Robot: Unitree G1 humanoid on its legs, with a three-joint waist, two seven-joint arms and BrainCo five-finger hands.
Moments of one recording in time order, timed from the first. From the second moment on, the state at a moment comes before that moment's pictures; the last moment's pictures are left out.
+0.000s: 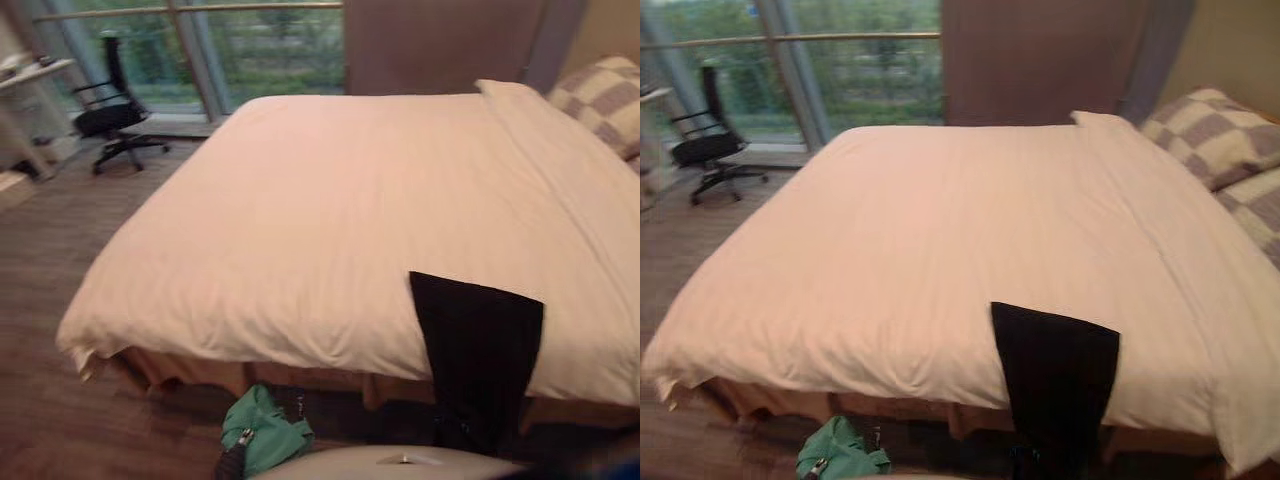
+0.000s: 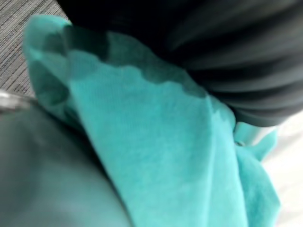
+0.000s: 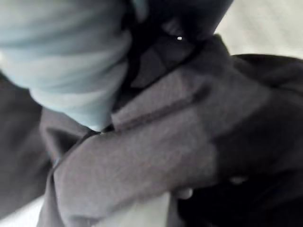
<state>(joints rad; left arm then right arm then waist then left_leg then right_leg) 0.31 0.03 0.32 0.87 -0.12 -0.12 -0.24 0.31 0.02 -0.35 0.89 -0.02 -0.05 0.04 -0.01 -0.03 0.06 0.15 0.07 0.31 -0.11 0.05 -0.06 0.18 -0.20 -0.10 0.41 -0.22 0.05</state>
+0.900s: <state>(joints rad) 0.13 0.08 0.14 0.93 -0.21 0.02 -0.08 0.08 -0.01 -0.44 1.08 -0.15 -0.09 0.06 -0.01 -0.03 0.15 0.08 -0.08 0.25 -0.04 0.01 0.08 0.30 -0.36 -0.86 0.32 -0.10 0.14</state>
